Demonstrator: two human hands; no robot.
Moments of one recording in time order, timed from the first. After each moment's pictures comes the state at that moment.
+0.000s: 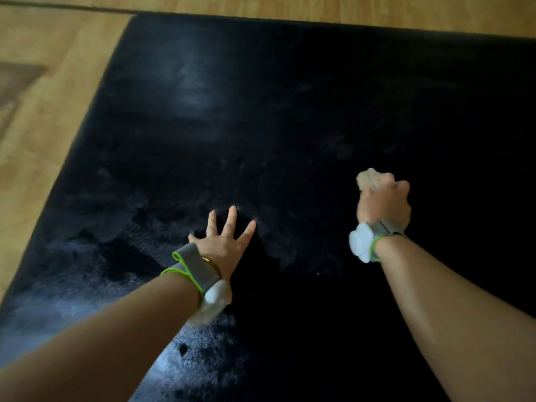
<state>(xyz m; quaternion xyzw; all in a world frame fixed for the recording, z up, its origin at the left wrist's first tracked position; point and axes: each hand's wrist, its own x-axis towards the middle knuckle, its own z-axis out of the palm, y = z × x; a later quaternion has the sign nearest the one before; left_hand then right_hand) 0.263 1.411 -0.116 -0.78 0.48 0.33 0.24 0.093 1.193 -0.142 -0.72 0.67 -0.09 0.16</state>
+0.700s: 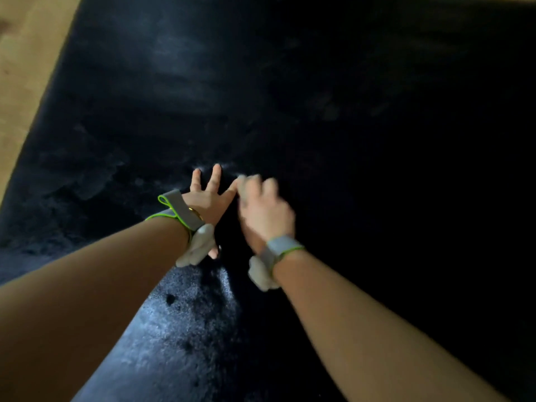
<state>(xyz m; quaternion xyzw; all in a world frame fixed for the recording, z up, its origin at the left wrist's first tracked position) 0.260 1.408 -0.118 -0.77 0.49 0.33 0.26 0.148 1.348 -0.152 -0.89 0.44 -0.05 0.09</state>
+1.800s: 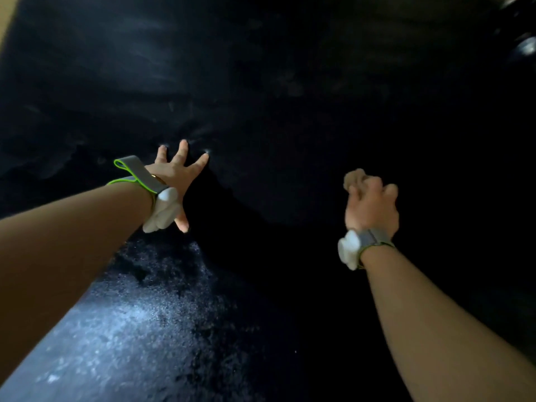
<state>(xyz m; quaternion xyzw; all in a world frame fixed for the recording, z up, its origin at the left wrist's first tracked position) 0.261 1.410 -0.126 -0.77 0.51 0.27 0.28 -0.039 1.276 -0.139 -0.71 0.70 -0.03 0.09</state>
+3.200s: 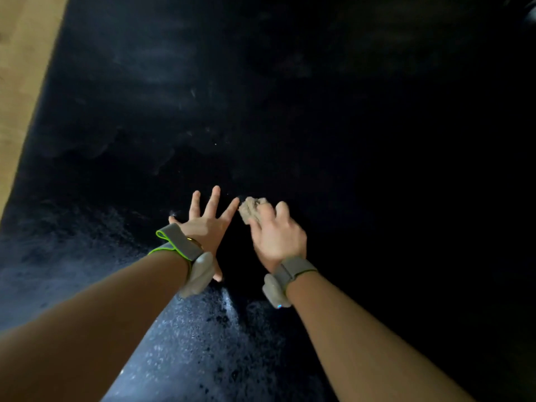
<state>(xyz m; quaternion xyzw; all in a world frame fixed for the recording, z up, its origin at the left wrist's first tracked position) 0.158 1.518 -0.123 -0.78 0.48 0.34 0.23 0.023 1.460 -0.142 -0.89 0.43 0.00 0.16</state>
